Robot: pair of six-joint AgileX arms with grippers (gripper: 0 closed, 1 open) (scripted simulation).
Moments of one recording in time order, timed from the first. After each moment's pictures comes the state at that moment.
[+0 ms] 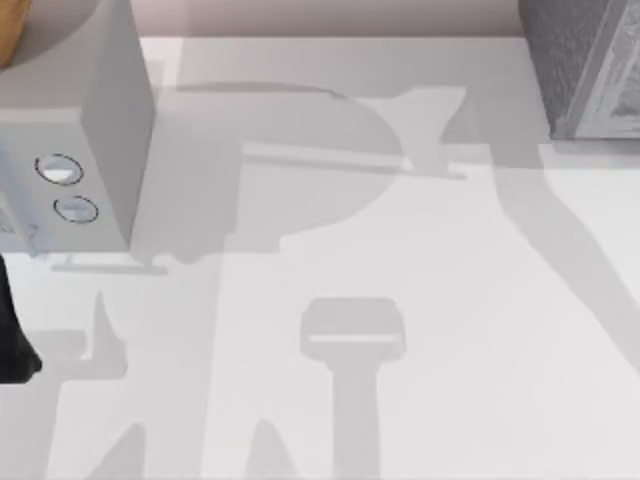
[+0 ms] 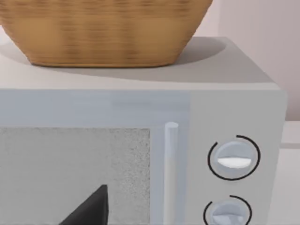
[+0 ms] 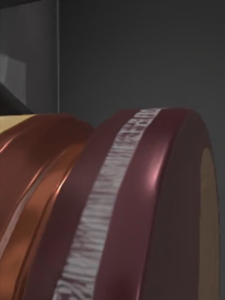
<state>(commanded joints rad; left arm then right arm) 0.00 0.00 0.00 0.00 0.00 0.00 0.53 1.44 2.15 -0.70 0.55 0.01</state>
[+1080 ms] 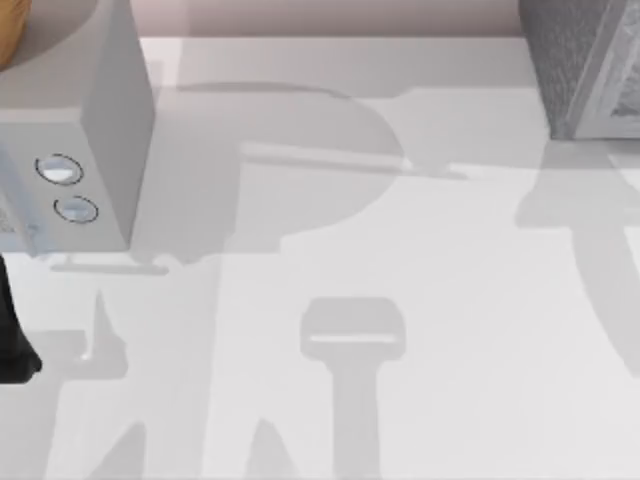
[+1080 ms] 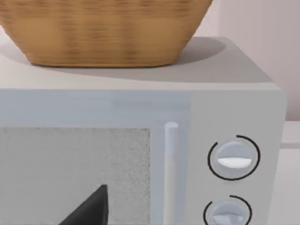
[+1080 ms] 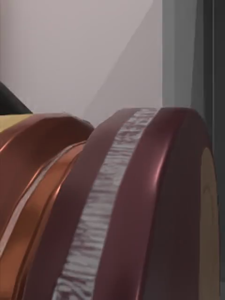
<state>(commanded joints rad) 0.00 0.00 0.00 0.00 0.00 0.00 0.30 0.84 1.21 -0.41 0.33 0.02</state>
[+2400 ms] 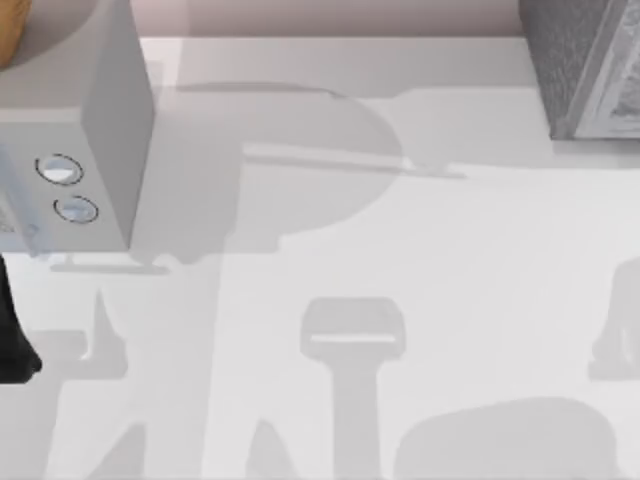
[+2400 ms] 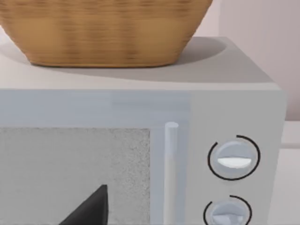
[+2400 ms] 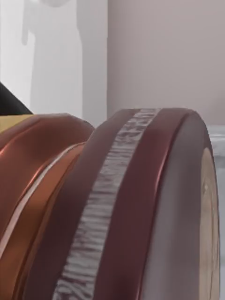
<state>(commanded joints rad) 0.00 0.00 0.00 0.00 0.00 0.00 0.01 0.02 0.00 0.01 0.00 0.00</state>
